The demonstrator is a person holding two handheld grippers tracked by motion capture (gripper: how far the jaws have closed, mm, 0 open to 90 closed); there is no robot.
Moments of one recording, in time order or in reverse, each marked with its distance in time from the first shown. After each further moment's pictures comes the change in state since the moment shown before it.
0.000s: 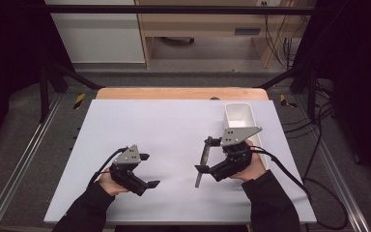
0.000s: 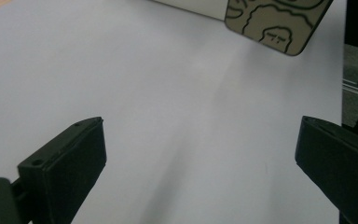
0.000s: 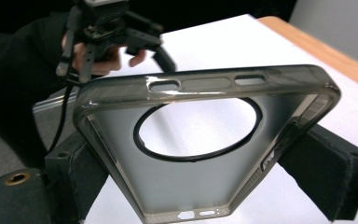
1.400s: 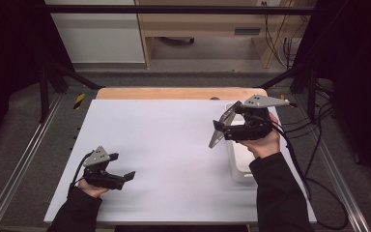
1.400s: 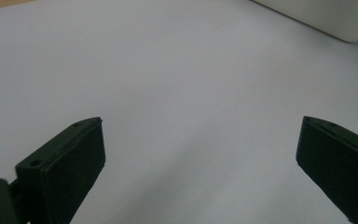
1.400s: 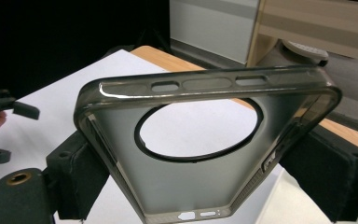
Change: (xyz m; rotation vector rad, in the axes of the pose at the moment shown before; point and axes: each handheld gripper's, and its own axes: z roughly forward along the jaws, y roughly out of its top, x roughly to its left) left arm 0.029 -0.059 -0.037 -0.081 0.241 -0.217; right arm -0.042 0.040 -0.042 -0.075 -0.446 0.210
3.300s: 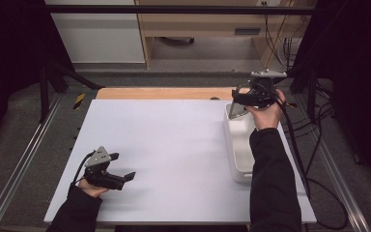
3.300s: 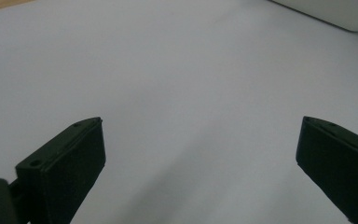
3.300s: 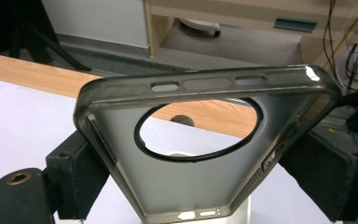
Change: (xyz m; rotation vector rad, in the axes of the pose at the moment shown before) left arm 0.002 -0.002 0.004 0.010 -0.002 0.036; right arm -0.096 0.014 0.061 0.068 -0.403 0.154
